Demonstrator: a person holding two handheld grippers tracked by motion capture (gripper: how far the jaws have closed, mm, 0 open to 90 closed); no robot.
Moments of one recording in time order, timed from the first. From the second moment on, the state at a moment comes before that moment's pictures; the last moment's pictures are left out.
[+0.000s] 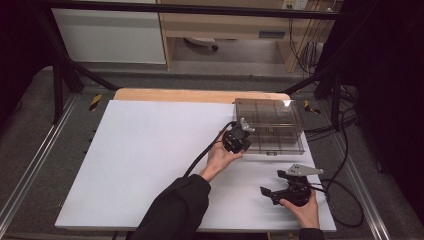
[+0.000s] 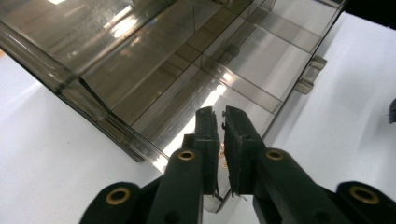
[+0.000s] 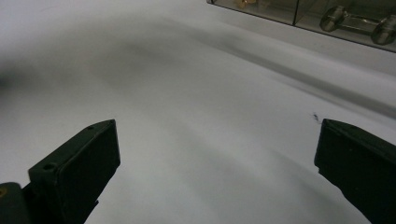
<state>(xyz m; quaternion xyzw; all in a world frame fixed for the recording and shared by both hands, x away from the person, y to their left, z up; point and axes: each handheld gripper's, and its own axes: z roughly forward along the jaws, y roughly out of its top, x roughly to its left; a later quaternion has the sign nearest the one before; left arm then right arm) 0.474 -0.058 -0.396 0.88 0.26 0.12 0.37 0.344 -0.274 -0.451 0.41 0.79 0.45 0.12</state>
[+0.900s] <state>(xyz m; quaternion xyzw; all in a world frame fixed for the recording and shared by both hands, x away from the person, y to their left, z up) 0.443 0.005 -0.377 0.87 0.27 0.14 0.39 0.344 -0.273 -0.451 0.41 0.79 0.45 0.12</state>
